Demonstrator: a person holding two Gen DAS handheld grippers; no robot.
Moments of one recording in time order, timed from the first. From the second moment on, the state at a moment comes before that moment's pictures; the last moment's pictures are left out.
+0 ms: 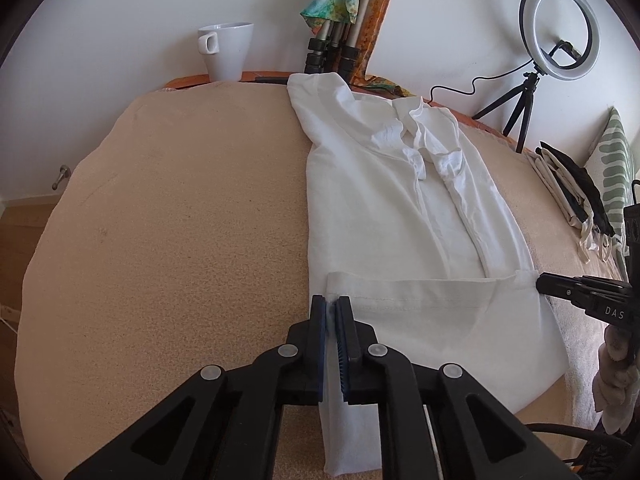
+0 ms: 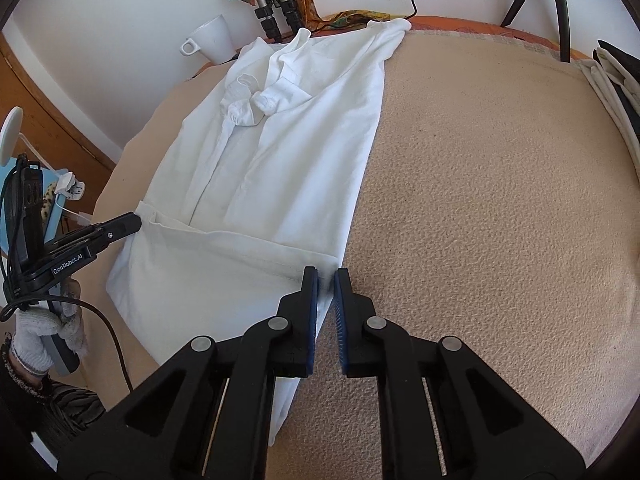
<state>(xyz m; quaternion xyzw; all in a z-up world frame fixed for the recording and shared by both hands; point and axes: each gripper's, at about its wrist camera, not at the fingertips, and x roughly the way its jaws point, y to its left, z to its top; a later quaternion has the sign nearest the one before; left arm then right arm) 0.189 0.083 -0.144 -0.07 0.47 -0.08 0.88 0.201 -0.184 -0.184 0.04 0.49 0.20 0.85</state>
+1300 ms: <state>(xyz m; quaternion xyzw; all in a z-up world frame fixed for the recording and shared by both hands) 0.261 0.056 -0.081 -0.10 0.42 -0.14 0.89 0.244 -0.217 -0.156 0.14 0.47 0.23 0.84</state>
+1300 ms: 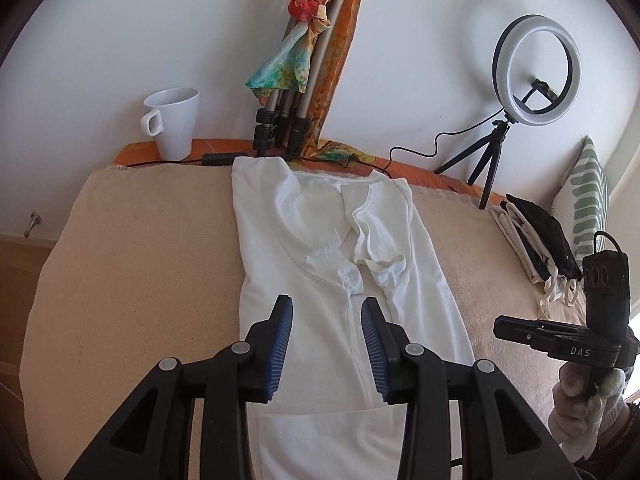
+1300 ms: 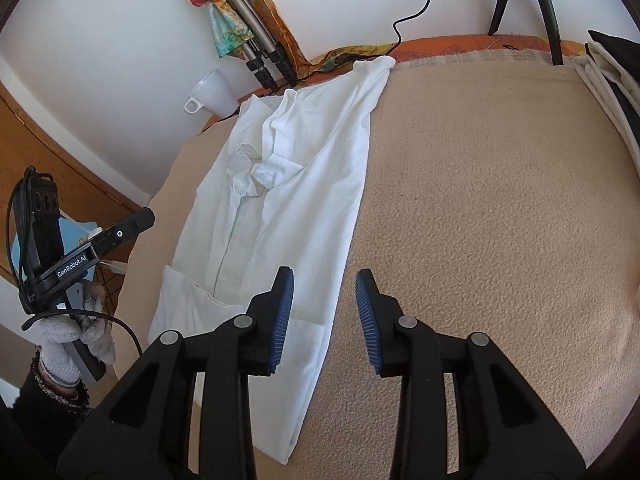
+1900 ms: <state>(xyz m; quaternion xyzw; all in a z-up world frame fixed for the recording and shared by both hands) 0.419 -0.031 -0.122 -0.03 0.47 -0.19 0.86 0.350 -0.271 -0.174 0.21 0.48 0.24 0.82</state>
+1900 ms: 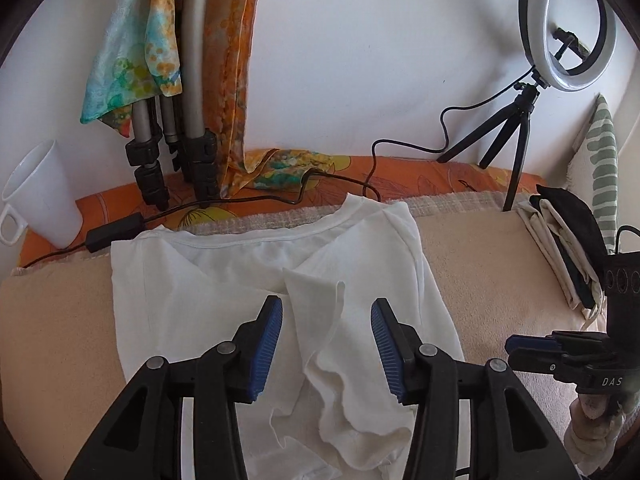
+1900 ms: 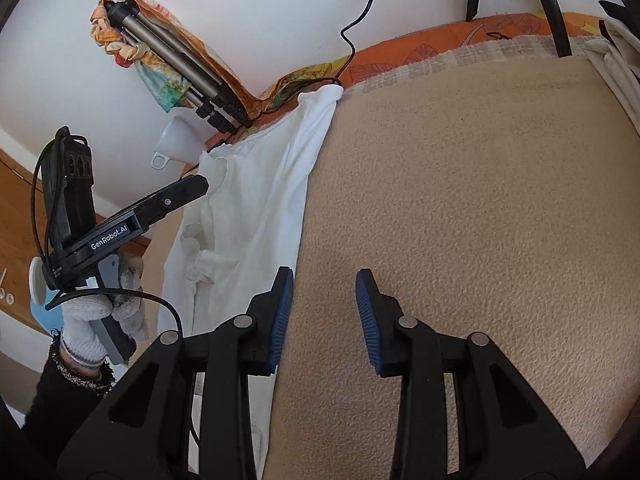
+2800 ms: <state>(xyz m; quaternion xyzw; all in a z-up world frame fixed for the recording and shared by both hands) 0.433 -0.011 -0.153 -0.08 0.45 -0.13 0.88 0.501 -0.199 -0.157 0.06 0.46 0.18 0.87</state>
